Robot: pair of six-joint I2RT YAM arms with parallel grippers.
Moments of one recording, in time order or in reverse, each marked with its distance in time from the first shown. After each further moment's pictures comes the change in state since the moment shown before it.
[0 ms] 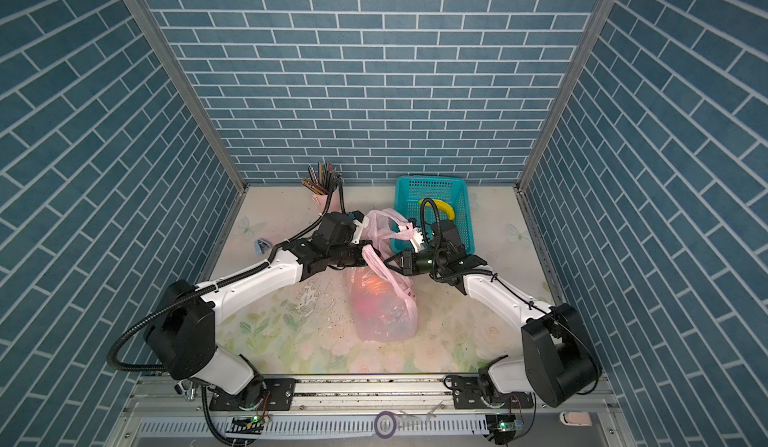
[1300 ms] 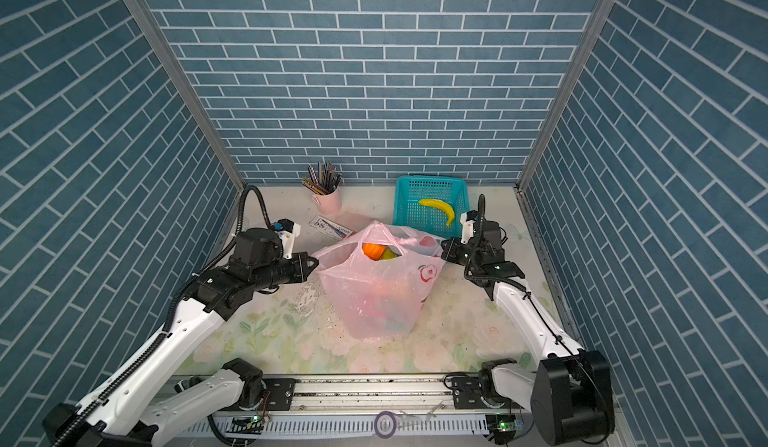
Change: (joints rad) left arm 0.241 -0.614 -0.176 -0.436 -0.104 0.132; right arm -0.332 -0.201 -0.063 -0.164 0.478 -0.002
